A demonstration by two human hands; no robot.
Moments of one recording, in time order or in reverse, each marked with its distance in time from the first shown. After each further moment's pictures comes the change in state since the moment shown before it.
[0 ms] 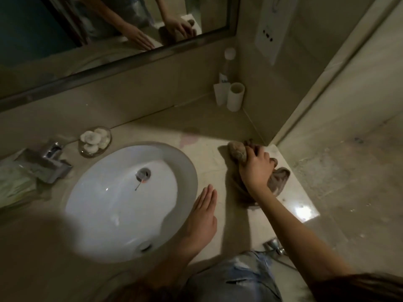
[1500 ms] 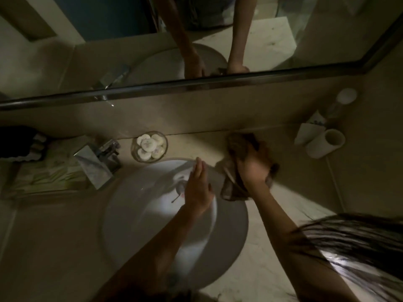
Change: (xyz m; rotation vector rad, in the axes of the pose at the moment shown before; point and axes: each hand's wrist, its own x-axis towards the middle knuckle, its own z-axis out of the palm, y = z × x) left_hand 0.109 -0.174 -0.089 -0.256 0.363 -0.453; right_hand 0.100 -0.201 0.085 0.057 -0.034 -0.345
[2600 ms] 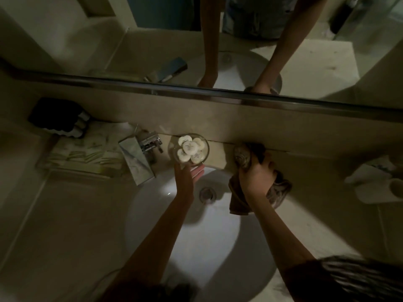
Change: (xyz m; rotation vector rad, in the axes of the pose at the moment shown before) left_hand 0.036 -0.075 -0.086 -1.482 0.452 -0.829; right_hand -0.004 -0.106 0.028 -0.039 -0.039 -0.074
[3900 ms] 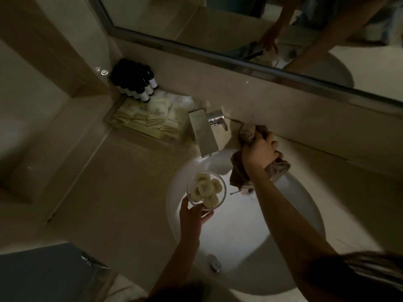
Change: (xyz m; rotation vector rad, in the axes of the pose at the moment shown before) left_hand -0.090 -0.033 -0.159 -0.065 0.190 -0.072; right_hand -0.023 -0.138 0.035 0.074 -0.174 -0.042
